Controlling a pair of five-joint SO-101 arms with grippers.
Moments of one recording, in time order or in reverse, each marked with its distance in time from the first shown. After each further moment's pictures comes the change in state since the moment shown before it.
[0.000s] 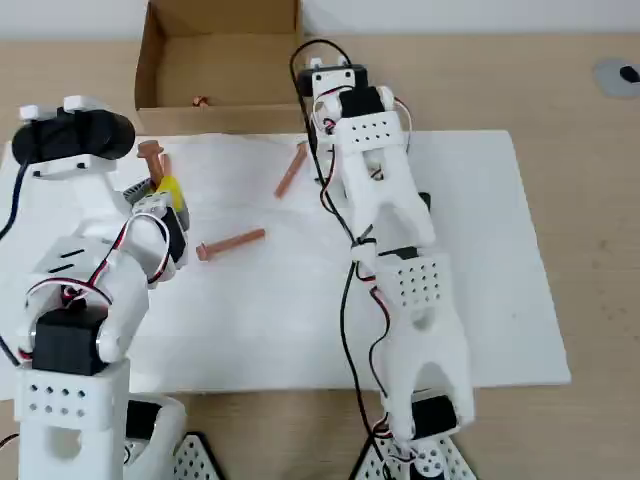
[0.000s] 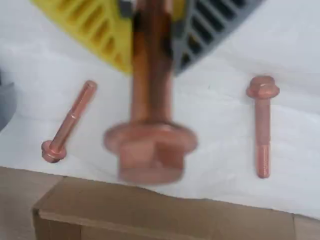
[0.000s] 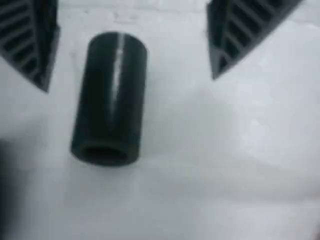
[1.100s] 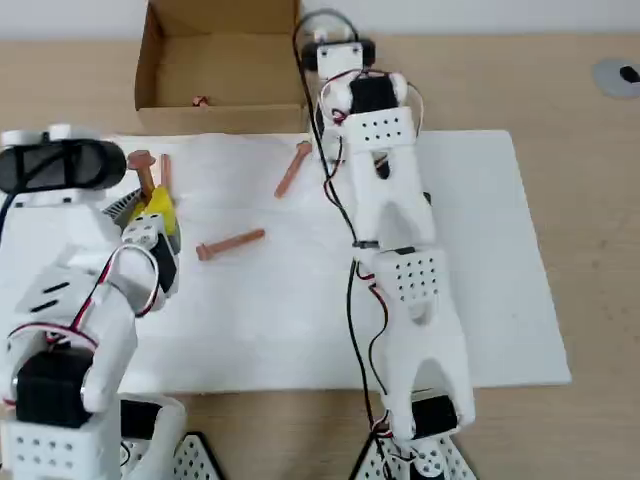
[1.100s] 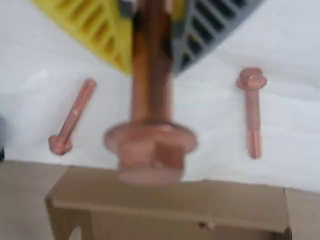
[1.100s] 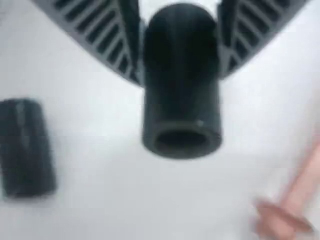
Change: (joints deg) left arm 0.0 -9.7 0.0 4.4 -3.5; right arm 0.8 4.0 -24.4 7.0 2.5
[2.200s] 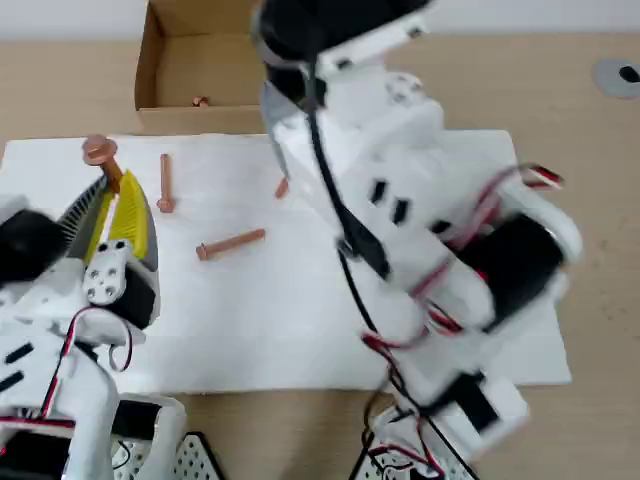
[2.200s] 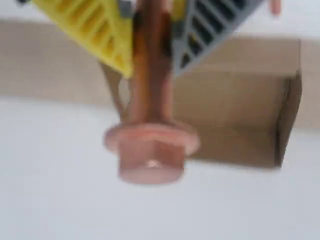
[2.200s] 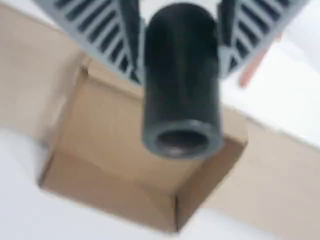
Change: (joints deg) left arm 0.0 -14.6 0.7 -10.1 0.0; right arm -19.0 -63.6 15.3 0.1 7.1
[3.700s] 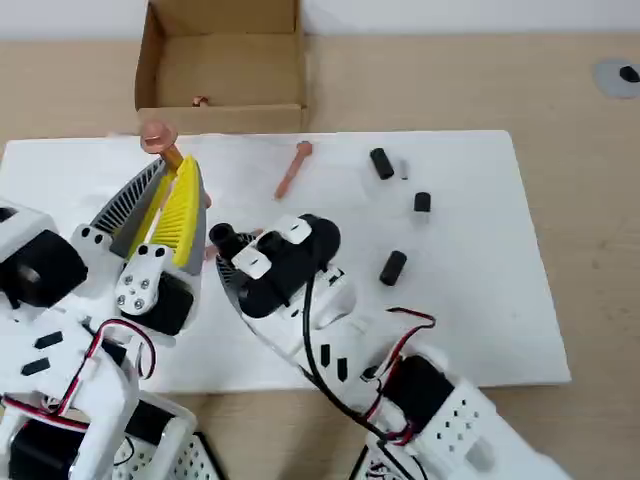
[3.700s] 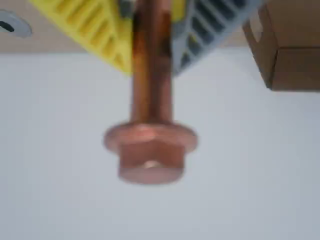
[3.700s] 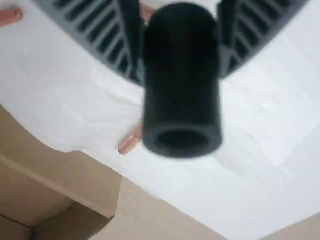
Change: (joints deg) left arm 15.2 -0.7 5.4 -14.2 2.5; right arm -16.0 -67.3 131.5 -71.5 0.4
